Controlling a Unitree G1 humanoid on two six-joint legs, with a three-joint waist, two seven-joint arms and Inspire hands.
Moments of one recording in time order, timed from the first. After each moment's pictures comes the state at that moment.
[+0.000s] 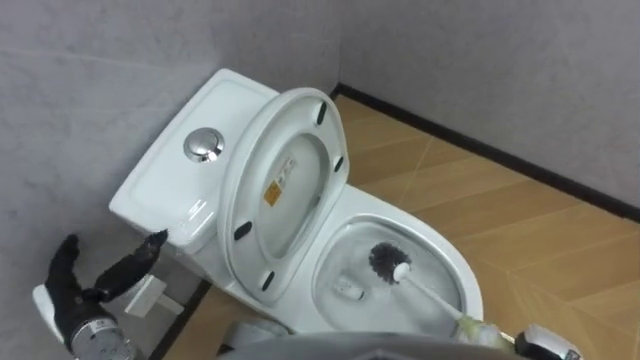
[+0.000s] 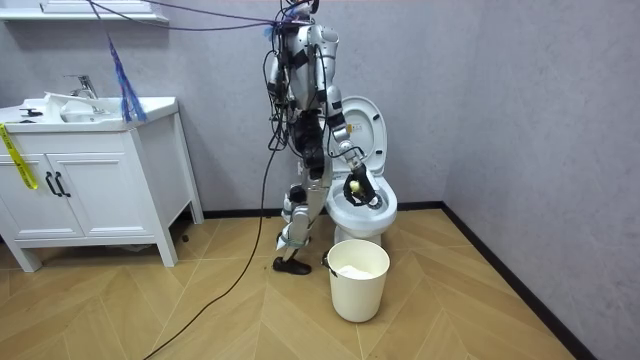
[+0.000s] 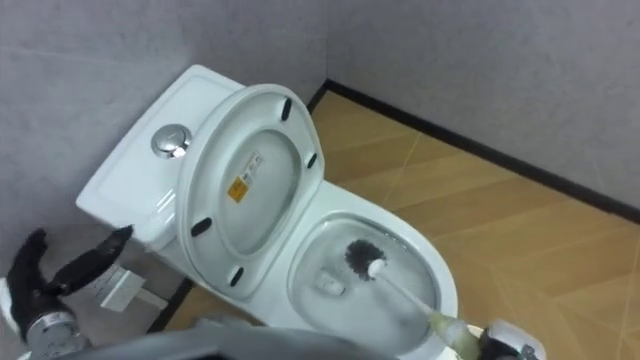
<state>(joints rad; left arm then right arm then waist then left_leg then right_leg) 0.40 0.12 0.38 0.63 -0.22 -0.10 0.49 0.20 -0.30 0.06 1.13 -0.82 0.15 -0.19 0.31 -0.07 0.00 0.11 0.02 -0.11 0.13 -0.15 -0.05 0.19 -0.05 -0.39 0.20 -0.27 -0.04</state>
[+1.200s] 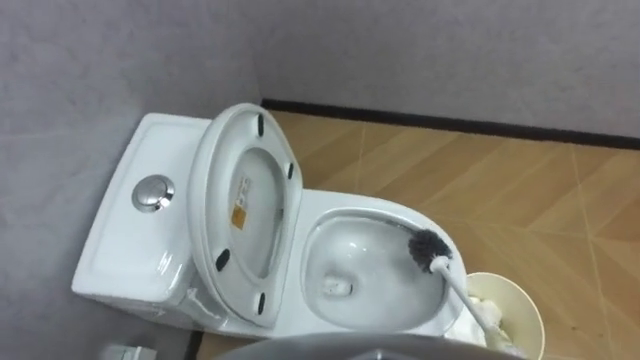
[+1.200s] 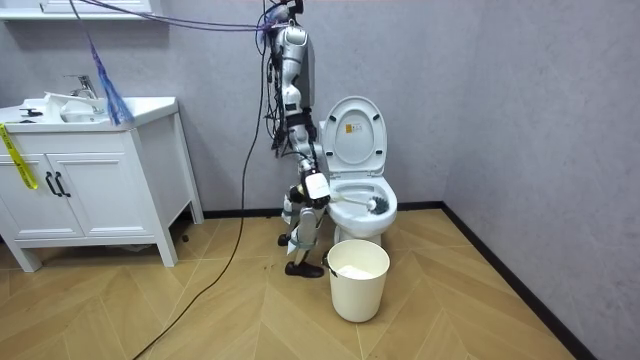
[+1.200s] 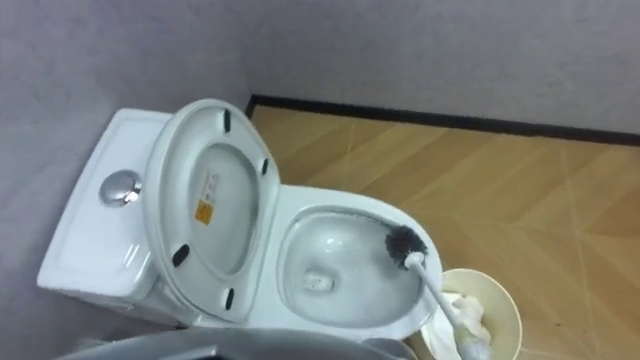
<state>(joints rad) 0.34 0.18 0.34 1.12 -0.23 0.01 0.49 0.29 -0.22 -0.19 1.16 -0.58 0.04 -0.35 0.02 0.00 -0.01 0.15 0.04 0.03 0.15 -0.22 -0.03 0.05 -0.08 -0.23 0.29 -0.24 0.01</state>
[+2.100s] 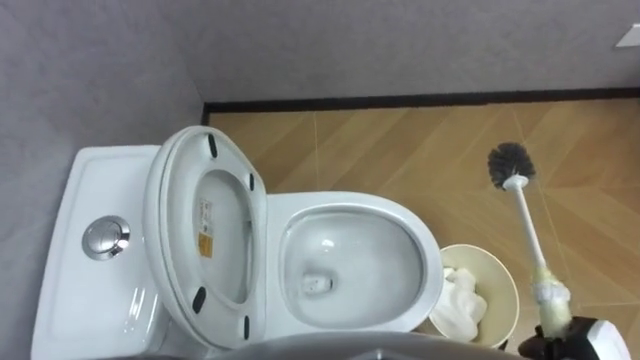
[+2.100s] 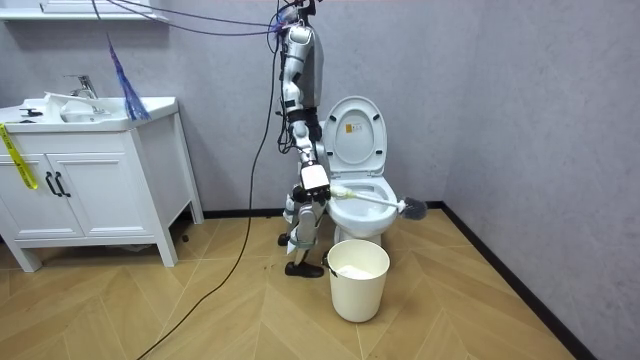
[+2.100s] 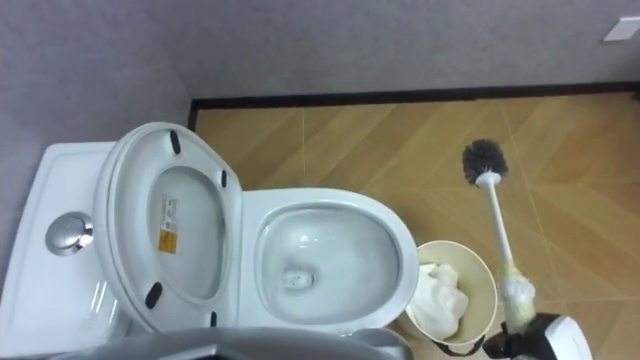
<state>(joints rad) 0.28 0.21 0.16 1.06 0.09 0.06 0.27 0.27 -0.21 -0.22 0.96 -0.41 -0.02 -0.58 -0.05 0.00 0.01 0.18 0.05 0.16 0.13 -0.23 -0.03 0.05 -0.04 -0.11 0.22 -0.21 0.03</state>
